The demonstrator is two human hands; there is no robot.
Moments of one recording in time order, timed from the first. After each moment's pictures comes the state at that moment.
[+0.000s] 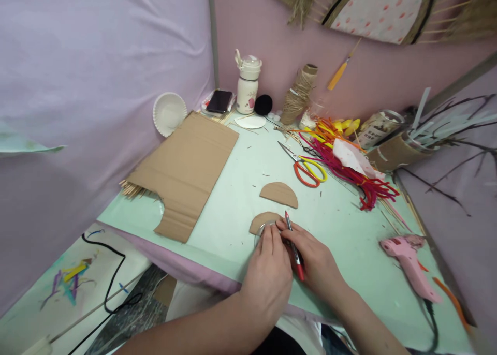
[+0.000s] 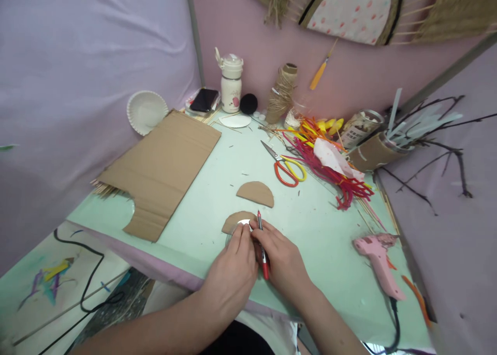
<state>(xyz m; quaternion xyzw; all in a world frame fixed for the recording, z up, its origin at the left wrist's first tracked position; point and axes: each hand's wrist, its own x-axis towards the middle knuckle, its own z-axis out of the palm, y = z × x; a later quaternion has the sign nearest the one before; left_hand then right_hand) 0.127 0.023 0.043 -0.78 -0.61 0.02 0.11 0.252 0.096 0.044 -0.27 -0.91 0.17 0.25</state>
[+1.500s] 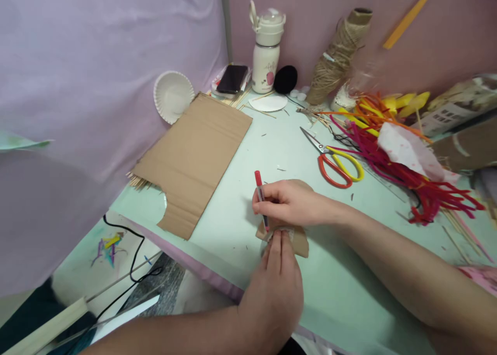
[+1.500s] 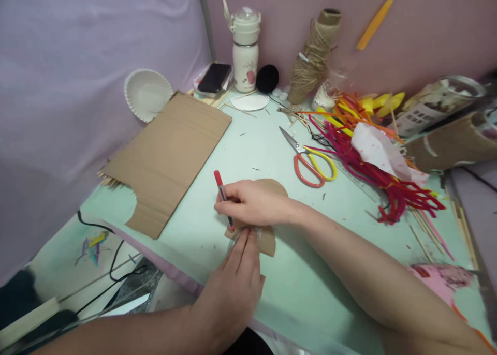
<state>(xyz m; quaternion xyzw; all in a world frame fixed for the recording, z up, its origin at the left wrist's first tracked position) 0.130 0.020 0.050 -0.75 -0.65 0.02 0.09 0.151 0.202 0.110 -0.16 -0.81 0.56 -0.06</state>
